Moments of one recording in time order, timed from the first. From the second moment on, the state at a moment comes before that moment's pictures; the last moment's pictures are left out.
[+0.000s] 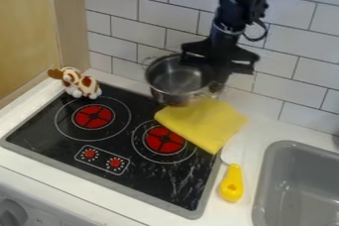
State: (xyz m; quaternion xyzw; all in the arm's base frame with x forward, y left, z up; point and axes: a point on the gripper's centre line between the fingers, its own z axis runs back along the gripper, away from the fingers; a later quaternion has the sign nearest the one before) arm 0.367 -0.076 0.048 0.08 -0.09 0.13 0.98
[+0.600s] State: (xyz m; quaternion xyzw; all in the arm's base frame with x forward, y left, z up) arm 0.367 -0.102 0.028 0.08 -0.07 0.06 0.99
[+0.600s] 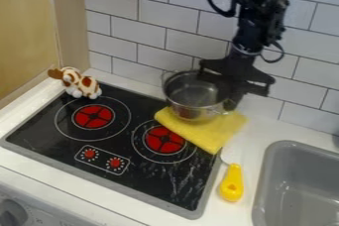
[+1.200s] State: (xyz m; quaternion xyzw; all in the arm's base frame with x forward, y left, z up) arm 0.365 -0.107 0.024 0.09 -0.07 0.06 0.99
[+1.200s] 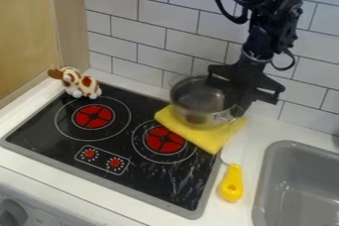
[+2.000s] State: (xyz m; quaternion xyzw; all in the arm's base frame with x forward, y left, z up) arm 0.358 -0.110 0.029 0.07 -0.08 0.06 0.99
